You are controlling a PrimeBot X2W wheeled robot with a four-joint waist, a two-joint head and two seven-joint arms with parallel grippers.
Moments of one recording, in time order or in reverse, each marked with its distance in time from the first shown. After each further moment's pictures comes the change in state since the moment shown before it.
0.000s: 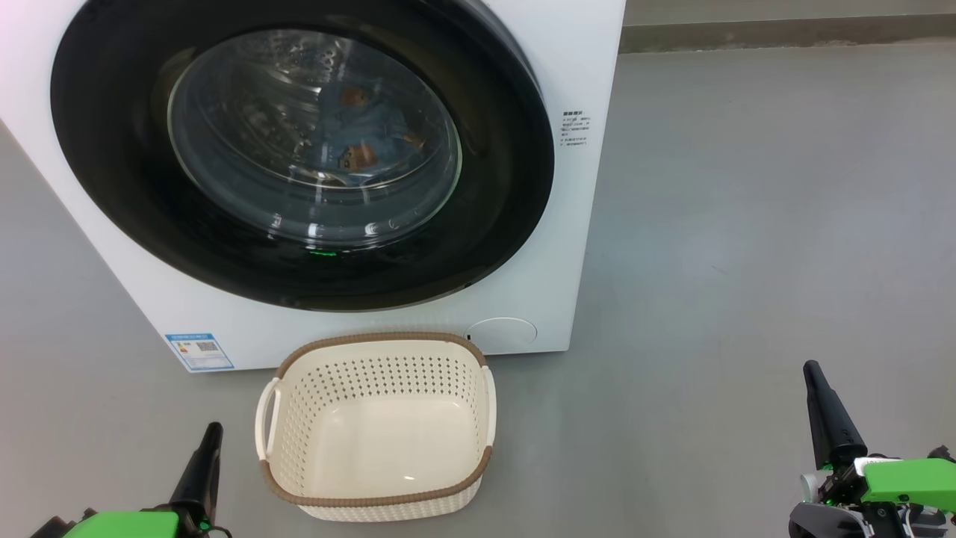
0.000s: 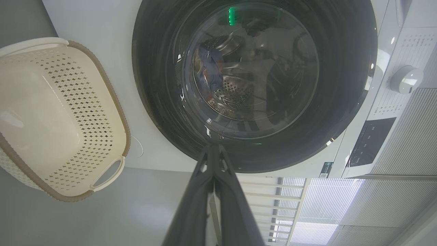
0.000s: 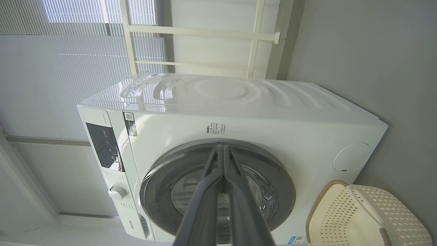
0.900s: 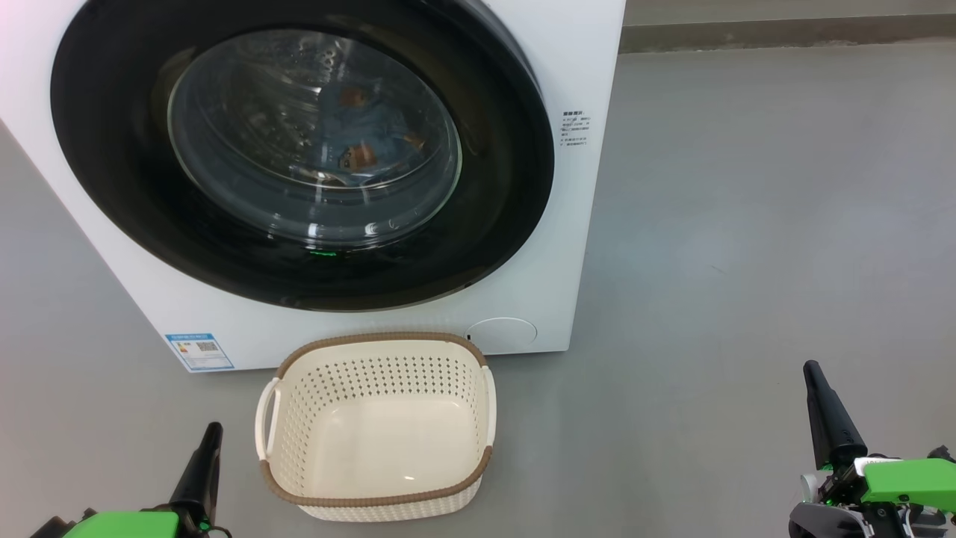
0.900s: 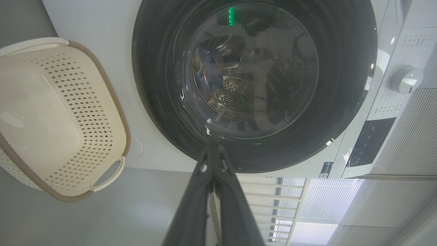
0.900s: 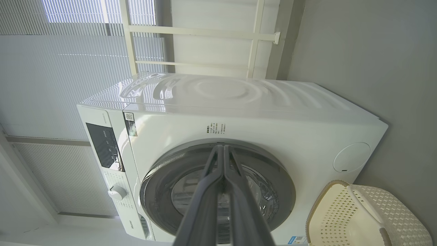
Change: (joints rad) left arm 0.000 0.000 0.000 0.000 0.000 0.000 0.000; right arm 0.000 0.000 0.000 0.000 0.000 0.000 0.000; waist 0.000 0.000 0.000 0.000
